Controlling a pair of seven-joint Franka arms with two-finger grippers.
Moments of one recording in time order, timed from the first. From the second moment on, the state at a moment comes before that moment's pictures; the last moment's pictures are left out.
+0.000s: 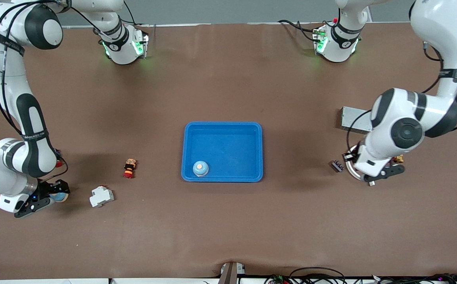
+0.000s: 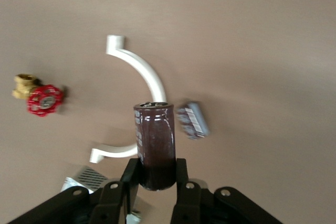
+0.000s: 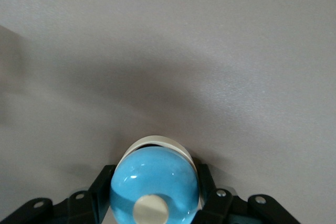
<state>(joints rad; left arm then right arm) 0.27 0.41 -0.44 -1.81 0.29 2.02 -0.58 -0.25 0.88 -0.02 -1.41 0.05 2.32 -0.75</state>
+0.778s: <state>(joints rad) 0.44 0.42 -0.44 -1.88 0.45 2.06 -0.32 -0.17 0.86 -0.01 -1.22 0.03 1.95 -0.58</state>
